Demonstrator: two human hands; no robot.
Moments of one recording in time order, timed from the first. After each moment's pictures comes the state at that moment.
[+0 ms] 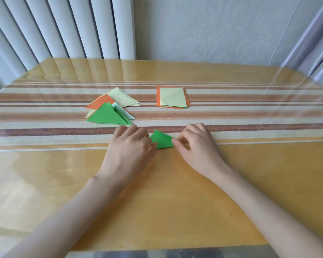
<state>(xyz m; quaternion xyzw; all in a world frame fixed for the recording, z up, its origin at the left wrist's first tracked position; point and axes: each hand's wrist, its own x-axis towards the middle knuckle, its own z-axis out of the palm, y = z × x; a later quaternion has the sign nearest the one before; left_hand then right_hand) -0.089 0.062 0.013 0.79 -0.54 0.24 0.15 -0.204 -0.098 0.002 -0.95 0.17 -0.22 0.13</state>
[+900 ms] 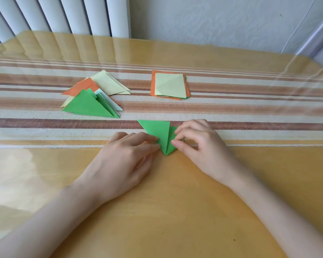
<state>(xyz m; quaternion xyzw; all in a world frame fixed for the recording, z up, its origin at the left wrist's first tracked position) -0.089 0.057 0.003 0.77 -0.61 0.01 0.20 -0.209 -0.131 -0.005 -0.94 0.07 -0.21 0.27</state>
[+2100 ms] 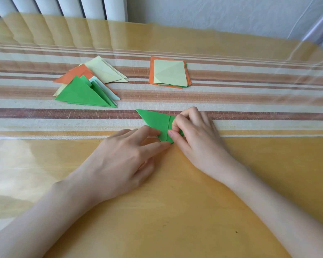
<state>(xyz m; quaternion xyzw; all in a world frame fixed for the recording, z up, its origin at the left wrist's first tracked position) -0.094 0.058 0.006 0.75 -0.65 0.03 0.14 -0.201 -0.117 -0.014 -0.96 0.12 -0.21 0.11</state>
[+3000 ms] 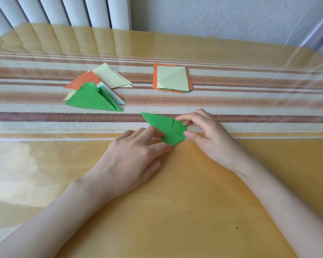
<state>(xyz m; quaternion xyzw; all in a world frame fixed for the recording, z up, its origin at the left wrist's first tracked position) -0.095 0.053 0.001 0.76 -0.63 0.05 0.15 -0.210 -0.137 0.003 -0.92 0.12 -0.13 0.35</state>
